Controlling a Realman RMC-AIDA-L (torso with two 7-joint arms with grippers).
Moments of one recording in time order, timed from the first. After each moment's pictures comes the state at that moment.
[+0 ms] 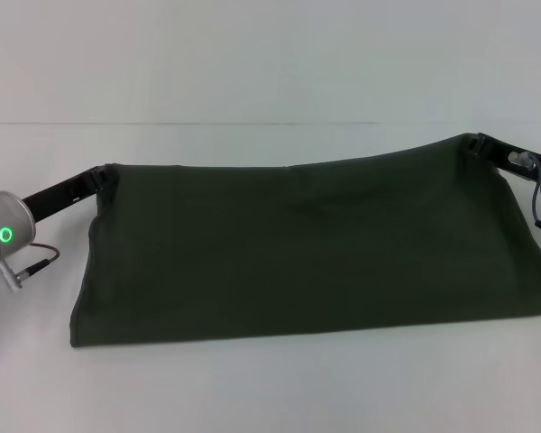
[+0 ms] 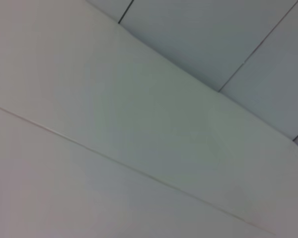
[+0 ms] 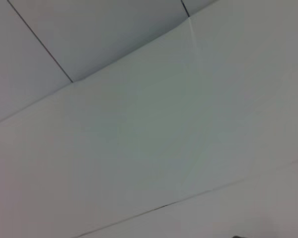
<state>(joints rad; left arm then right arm) -0.69 -2.13 0.20 0.47 2.14 0.89 -1.81 0.77 2.09 -0.49 -0.39 -1.97 -0.61 1.88</state>
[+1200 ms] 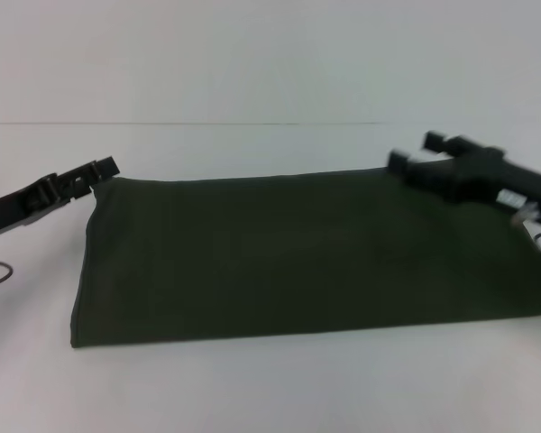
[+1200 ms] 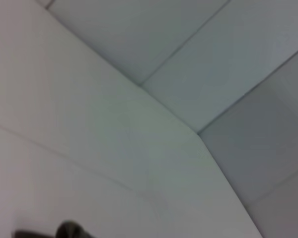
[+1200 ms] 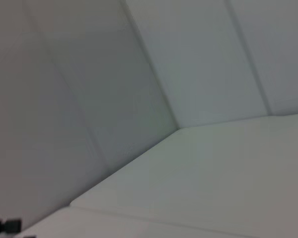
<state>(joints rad) -0.54 -2.00 0.39 0.48 1.94 1.28 -1.90 0.57 2.08 -0.66 -0.50 -1.69 -1.25 1.37</state>
